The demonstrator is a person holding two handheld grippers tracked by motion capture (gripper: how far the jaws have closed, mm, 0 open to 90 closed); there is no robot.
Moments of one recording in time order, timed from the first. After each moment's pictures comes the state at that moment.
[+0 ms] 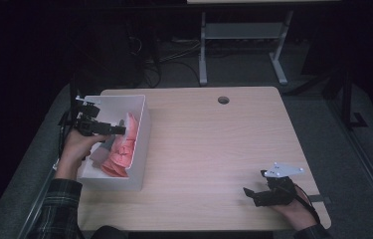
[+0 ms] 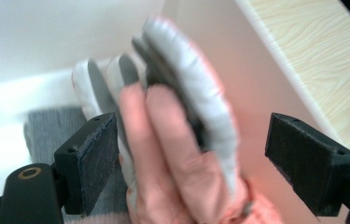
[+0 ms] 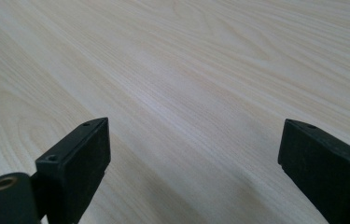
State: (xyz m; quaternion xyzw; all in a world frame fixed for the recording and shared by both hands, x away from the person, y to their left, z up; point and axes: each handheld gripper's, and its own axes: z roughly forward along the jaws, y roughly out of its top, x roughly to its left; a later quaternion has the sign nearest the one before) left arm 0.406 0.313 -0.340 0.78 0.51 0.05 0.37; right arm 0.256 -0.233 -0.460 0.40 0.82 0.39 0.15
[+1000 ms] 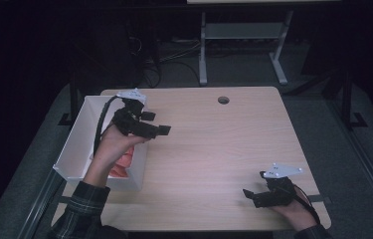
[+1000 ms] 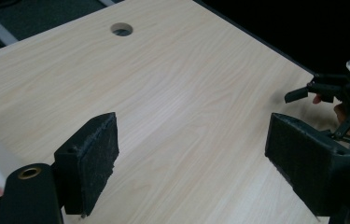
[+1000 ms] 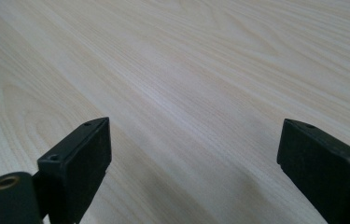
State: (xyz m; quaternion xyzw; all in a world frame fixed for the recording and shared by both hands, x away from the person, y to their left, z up) left arm 0.364 0.177 -0.286 0.83 0.34 0.06 0.43; right arm 0.256 -0.231 -0.460 0.40 0.82 0.38 0.14
